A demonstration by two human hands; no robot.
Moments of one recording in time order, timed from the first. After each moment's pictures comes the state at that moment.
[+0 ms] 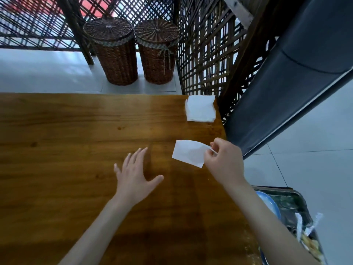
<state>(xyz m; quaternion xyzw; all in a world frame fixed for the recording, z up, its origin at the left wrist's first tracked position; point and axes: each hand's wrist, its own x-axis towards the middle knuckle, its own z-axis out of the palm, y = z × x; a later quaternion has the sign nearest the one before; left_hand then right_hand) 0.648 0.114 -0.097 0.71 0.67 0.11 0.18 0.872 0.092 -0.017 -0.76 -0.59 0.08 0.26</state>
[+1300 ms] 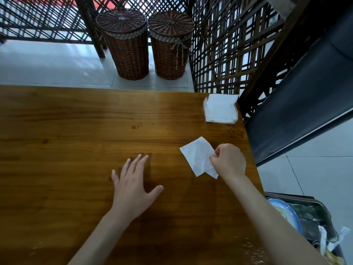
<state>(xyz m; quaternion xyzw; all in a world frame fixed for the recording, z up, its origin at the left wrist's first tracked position) 0.611 0.109 -0.093 0.70 0.68 0.08 0.19 0.857 0.148 -0.079 -0.82 -0.56 0.12 0.08</state>
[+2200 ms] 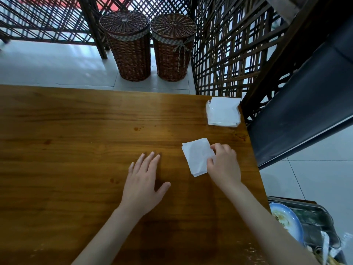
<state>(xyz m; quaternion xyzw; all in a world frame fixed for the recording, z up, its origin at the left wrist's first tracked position) 0.625 0.119 -0.100 0.76 0.63 0.09 0.14 0.841 0.139 -0.087 -0.78 -0.59 0.12 0.15</state>
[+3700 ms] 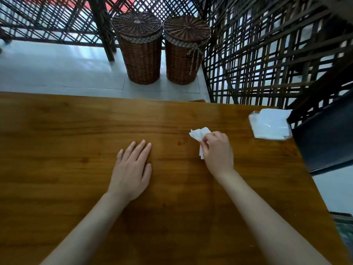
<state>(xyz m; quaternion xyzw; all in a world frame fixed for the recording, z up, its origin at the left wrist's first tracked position) 0.463 0.223 -0.119 0.79 0.61 0.06 0.10 0.701 0.243 -0.097 -0.74 -0.64 0.04 0.21</state>
